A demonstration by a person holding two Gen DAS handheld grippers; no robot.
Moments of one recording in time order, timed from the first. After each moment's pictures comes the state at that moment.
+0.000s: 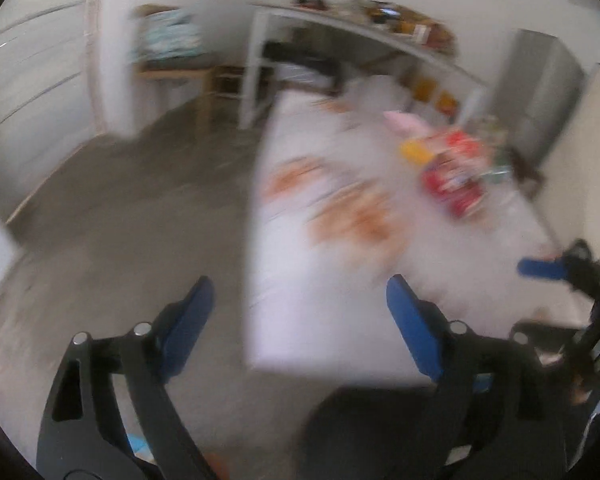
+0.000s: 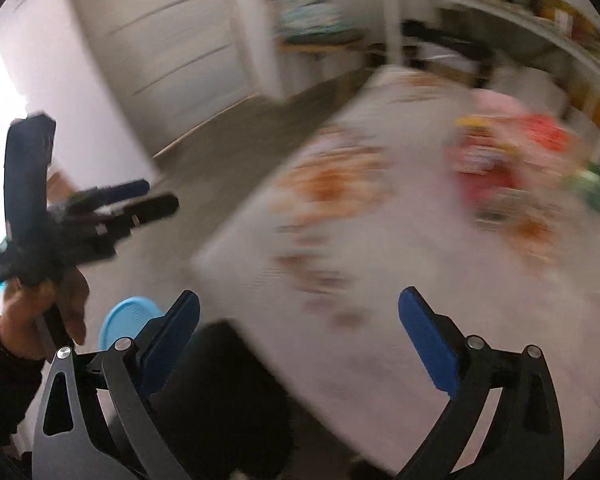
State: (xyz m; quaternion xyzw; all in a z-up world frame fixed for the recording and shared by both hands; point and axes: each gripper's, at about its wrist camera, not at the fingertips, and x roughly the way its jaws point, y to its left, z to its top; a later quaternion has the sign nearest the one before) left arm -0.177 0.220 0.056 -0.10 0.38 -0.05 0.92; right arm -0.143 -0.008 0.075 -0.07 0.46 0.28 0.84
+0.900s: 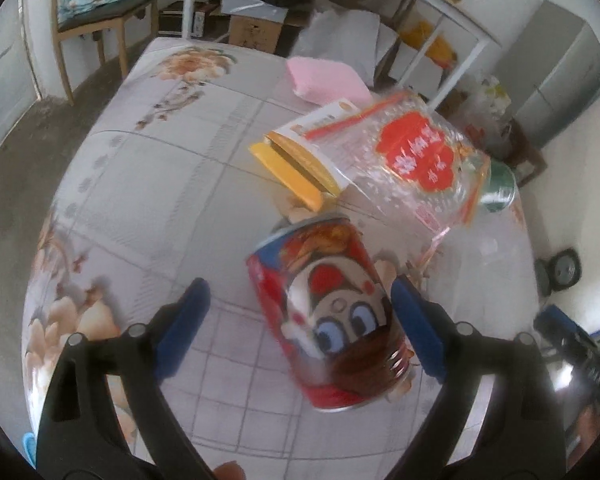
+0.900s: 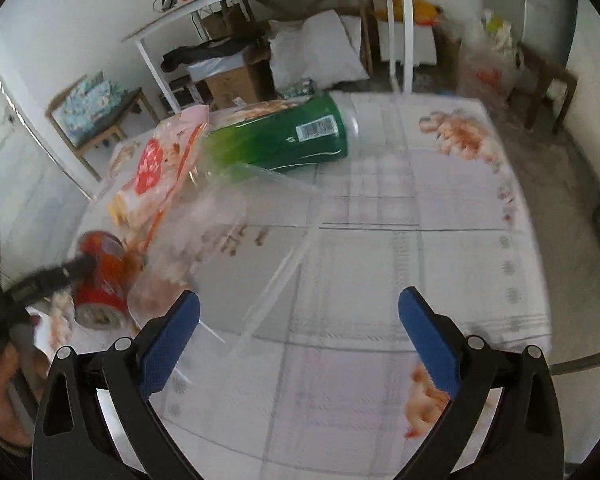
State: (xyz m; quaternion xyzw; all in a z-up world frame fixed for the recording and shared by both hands) left arm 0.050 0.031 0.029 -0.13 0.51 -0.06 0.85; right arm 0.026 -0.285 0.056 0.10 0.48 0.02 0.87
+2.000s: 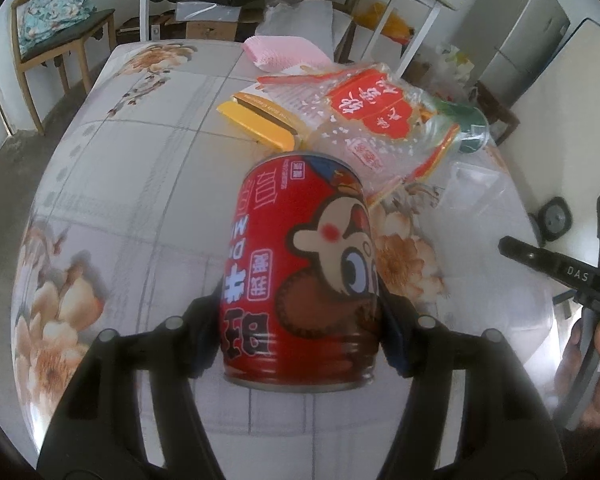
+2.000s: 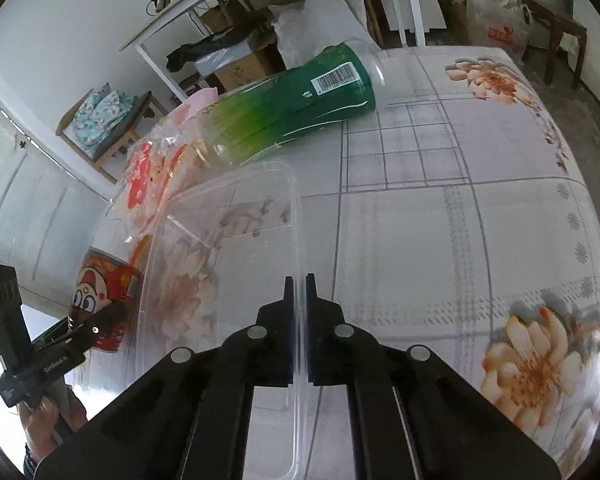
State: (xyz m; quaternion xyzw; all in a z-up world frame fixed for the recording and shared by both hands) left arm 0.011 0.034 0.015 -0.08 0.49 -0.13 0.86; right arm 0.023 -0.273 0.021 0.17 0.49 0.06 0.85
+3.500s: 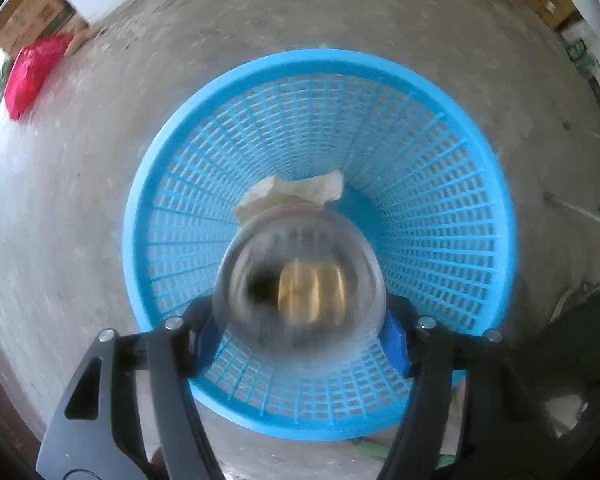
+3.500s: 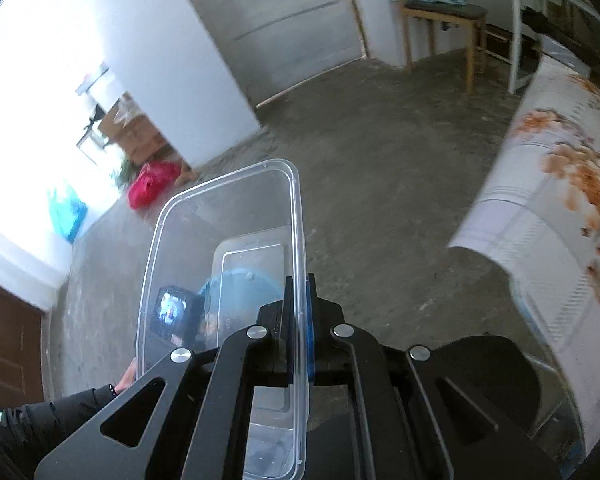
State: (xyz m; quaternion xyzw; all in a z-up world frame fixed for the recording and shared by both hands) left arm -0.447 0.439 -0.243 -0.24 0.63 0.26 0.69; right arm -0.251 0.203 0.032 -0.10 0.50 0.45 0.73
